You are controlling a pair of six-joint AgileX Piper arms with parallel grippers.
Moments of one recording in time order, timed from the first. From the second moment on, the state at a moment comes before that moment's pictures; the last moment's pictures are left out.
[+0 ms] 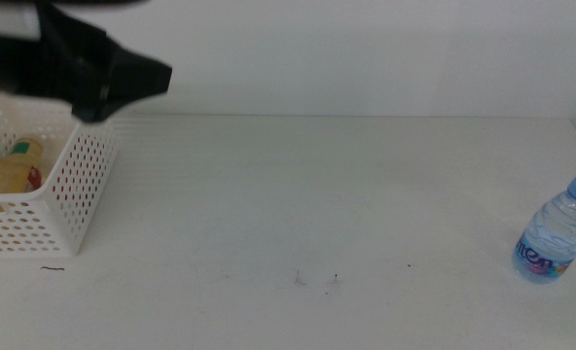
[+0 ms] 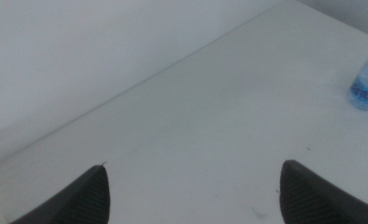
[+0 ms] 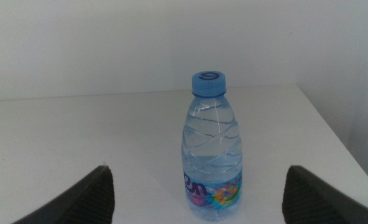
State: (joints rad) left arm -0.10 1.10 -1.16 -0.72 0.85 0.85; right arm 0.01 0.00 0.00 0.08 0.22 -0.01
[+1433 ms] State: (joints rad) left arm -0.53 0.72 -0.92 -0.25 0.61 0.31; right arm 0.01 0.00 0.00 0.08 0.22 -0.01
